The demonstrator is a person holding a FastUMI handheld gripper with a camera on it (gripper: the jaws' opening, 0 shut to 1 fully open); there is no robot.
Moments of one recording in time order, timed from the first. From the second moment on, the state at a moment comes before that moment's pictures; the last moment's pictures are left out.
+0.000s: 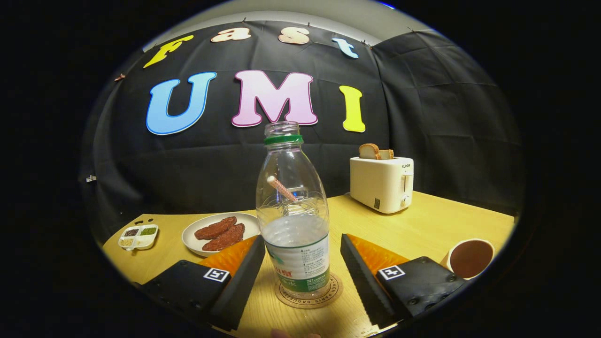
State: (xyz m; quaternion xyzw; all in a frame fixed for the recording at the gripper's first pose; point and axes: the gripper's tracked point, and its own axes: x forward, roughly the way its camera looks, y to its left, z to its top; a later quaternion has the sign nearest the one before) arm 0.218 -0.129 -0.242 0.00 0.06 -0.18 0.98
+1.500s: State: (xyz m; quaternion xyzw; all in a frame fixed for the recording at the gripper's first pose) arm 0.085 -0.041 -0.096 0.00 0.02 -0.05 1.00
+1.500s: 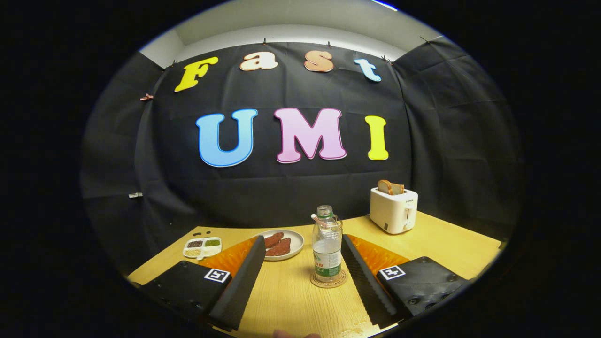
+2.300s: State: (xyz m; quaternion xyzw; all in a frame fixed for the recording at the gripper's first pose) arm 0.023 -0.066 -0.007 0.01 0.00 0.01 1.00
